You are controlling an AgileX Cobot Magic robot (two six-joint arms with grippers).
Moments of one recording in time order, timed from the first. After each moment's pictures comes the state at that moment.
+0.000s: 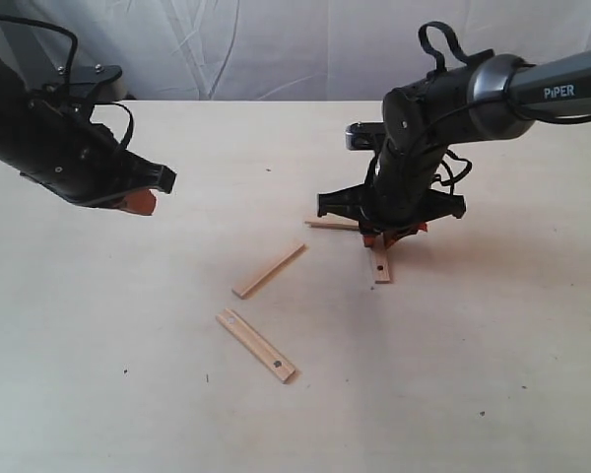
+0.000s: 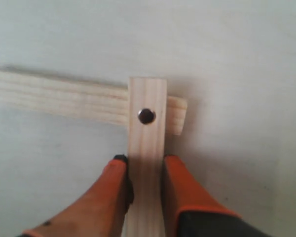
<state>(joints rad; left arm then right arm) -0.09 1.66 -1.03 -0.49 0.62 0.39 0.48 2.12 -1.37 -0.04 0.68 0.45</state>
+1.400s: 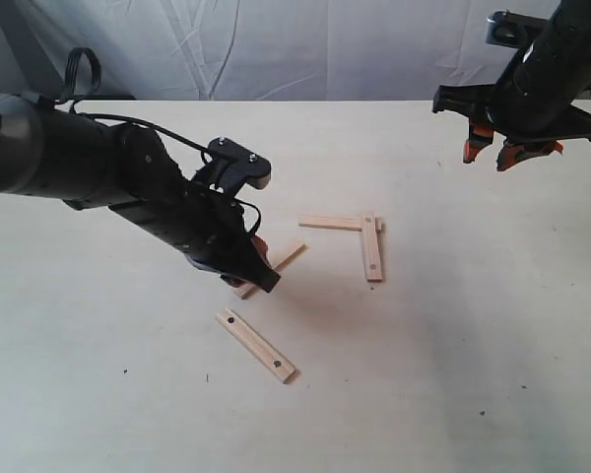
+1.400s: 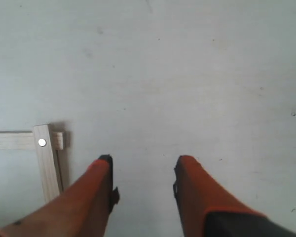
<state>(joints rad) -0.41 1.90 -1.03 -0.54 0.36 0.65 0.17 1.85 -1.38 0.06 0.85 0.29</state>
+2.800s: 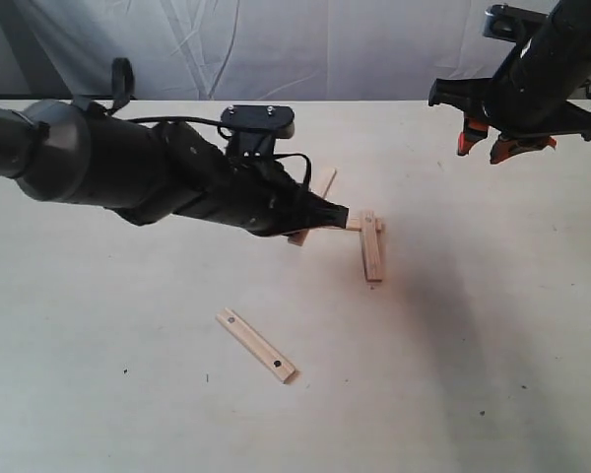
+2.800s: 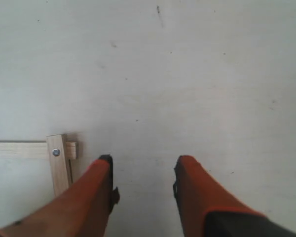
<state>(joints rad) -0.54 1.92 -1.09 -0.95 0.08 0.61 0.17 1.85 -1.38 0.10 0.81 0.27</state>
